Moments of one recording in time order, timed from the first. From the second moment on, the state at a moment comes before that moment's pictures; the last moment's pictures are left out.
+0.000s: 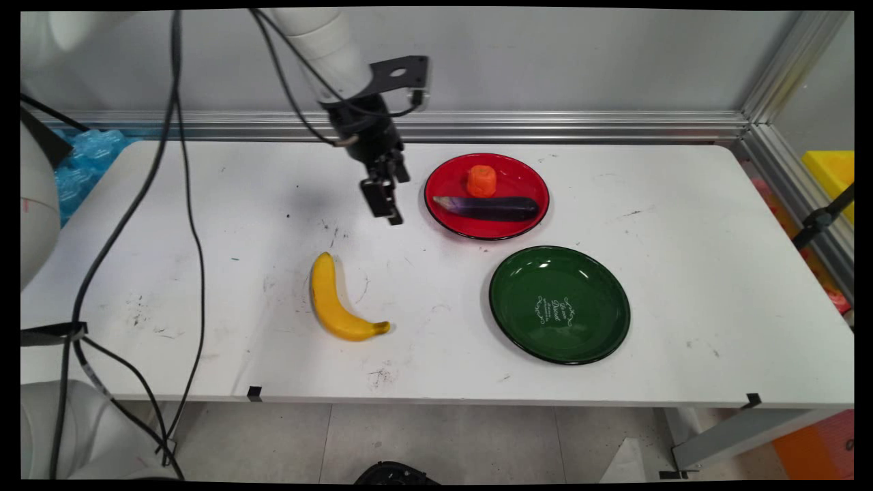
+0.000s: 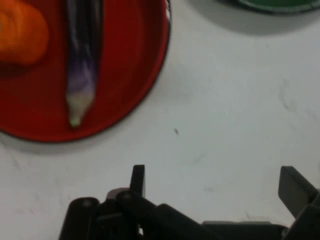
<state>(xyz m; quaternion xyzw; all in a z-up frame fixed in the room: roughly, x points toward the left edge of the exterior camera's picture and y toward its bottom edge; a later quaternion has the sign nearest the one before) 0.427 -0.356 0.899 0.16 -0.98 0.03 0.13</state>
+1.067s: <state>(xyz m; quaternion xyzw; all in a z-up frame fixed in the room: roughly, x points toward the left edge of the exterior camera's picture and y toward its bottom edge) 0.362 -0.466 0.817 0.14 -0.97 0.09 0.18</state>
